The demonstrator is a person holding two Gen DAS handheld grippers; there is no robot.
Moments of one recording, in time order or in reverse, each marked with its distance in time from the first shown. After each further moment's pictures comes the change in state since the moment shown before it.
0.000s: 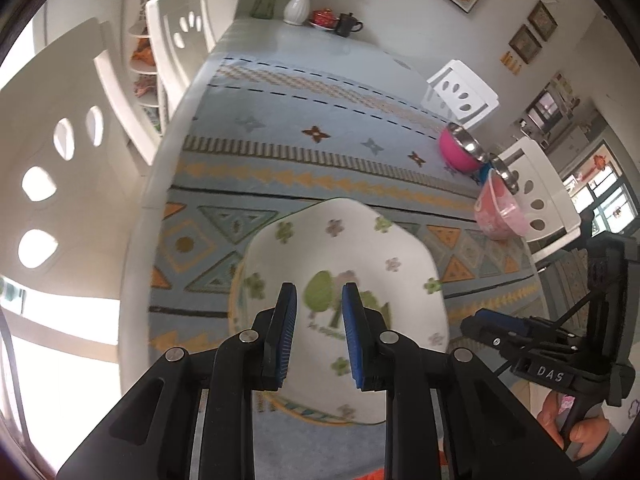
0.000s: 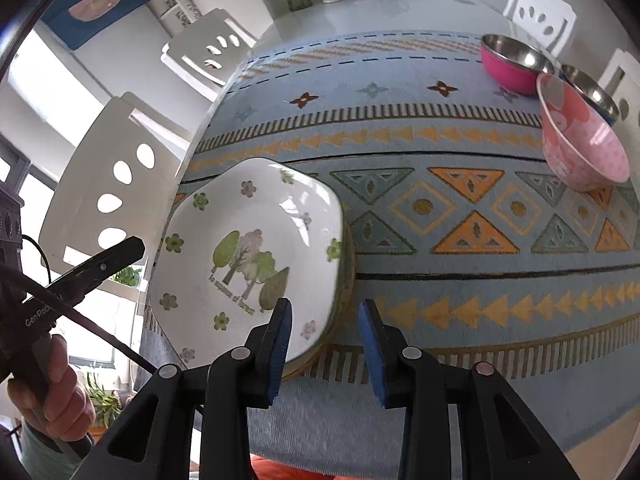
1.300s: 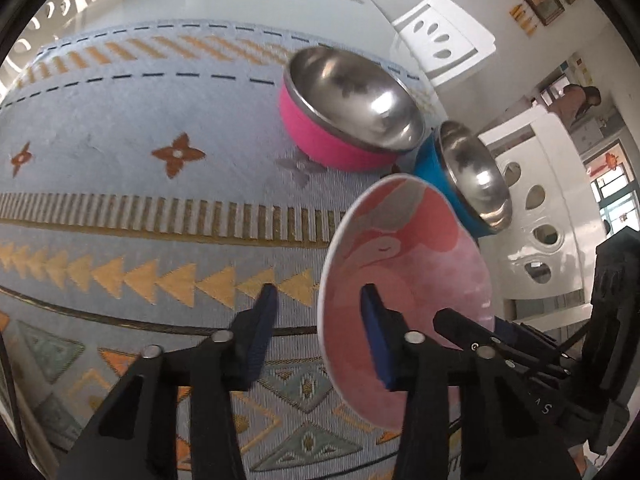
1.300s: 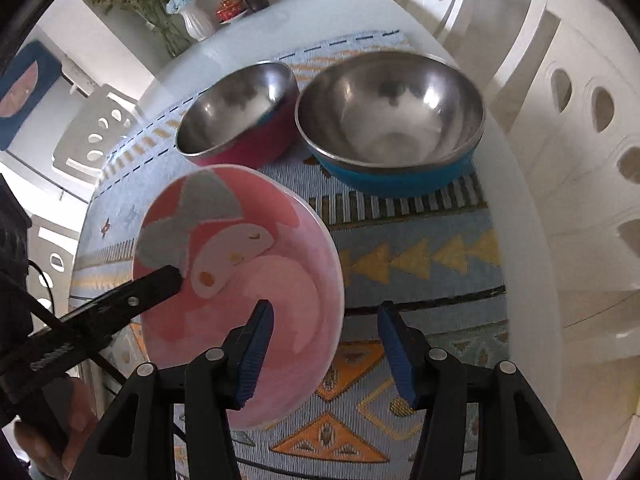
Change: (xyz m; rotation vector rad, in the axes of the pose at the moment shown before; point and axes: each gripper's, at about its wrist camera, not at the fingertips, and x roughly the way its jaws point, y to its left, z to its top) left arm 0.256 -0.294 0.093 -0.055 0.169 0.012; right arm 0.009 -0.326 0.145 0.110 0.011 -0.006
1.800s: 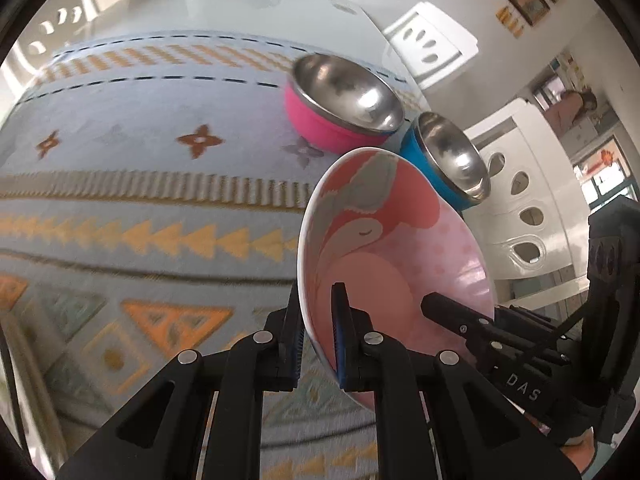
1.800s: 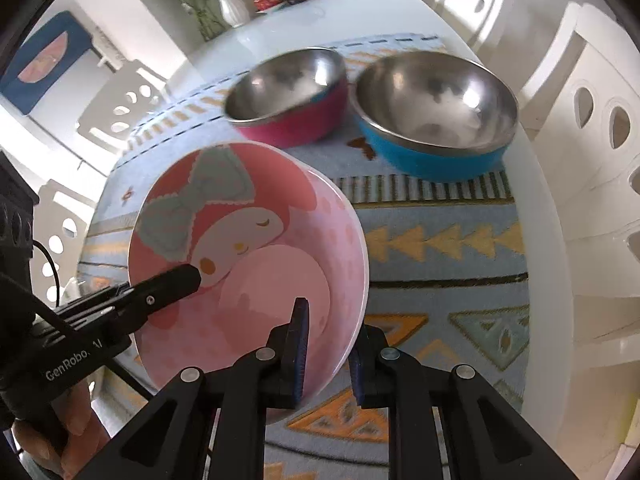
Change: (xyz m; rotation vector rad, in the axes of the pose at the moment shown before) left arm -0.045 0.006 -0.039 0.003 -0.062 -0.004; right arm -0.018 0.030 -0.023 -0.123 -0.009 0.024
